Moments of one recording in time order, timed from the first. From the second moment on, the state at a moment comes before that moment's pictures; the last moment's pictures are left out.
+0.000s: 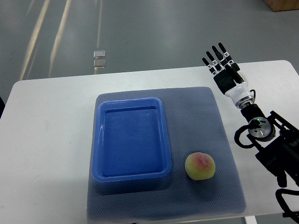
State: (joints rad) left arm -0.05 0.00 0.03 -0.21 0.01 0.01 0.08; right arm 0.61 -0.08 1.12 0.59 -0.13 0.53 0.29
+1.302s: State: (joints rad) left arm -0.06 0.00 0.03 -0.22 0.01 0.01 0.08; right arm 0.82 -0.84 0.37 1.47 -1.07 0.61 0.16
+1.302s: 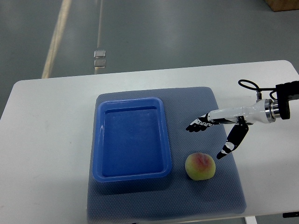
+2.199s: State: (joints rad) left arm -0.06 0.00 0.03 -0.22 0.01 0.01 0.08; right arm 0.54 -0.75 0.42 1.49 -1.20 0.37 0.24
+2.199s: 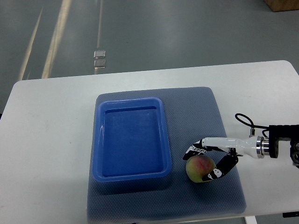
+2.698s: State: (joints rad) left arm -0.06 0.00 0.03 -0.22 0.01 0.01 0.08; right arm 0.80 -0.79 0.50 1.49 -1.09 0.40 0.24
